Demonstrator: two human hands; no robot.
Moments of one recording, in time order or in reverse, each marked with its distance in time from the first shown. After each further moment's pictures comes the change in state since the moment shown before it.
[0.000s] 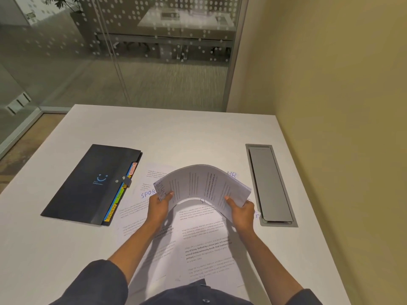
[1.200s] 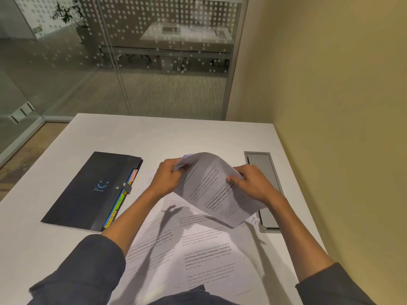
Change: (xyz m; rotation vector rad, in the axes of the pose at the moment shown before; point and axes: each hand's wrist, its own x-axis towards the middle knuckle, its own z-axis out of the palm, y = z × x) left_hand 0.004 0.108 0.003 0.418 -0.284 0.551; right_hand 0.024 -0.128 -0.035 -0.891 -0.462 -0.581
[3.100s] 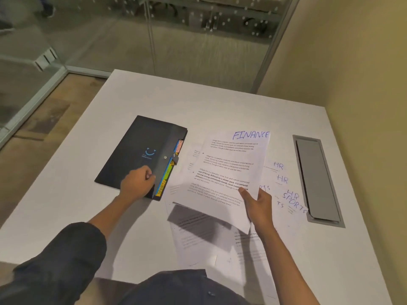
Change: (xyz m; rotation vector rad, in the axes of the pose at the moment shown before) left_hand -0.074 -0.227 -0.159 0.524 0.068 -0.521; right_hand -0.011 -0.083 0.198 0.760 0.338 0.491
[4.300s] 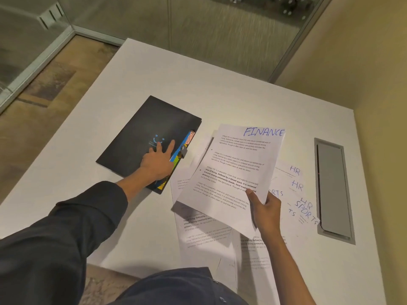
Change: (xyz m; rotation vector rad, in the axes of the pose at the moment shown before) left_hand 0.073 0.006 0.029 0.543 -0.193 0.164; right_hand 0.011 -0.008 0.029 -0.073 -0.008 0.013
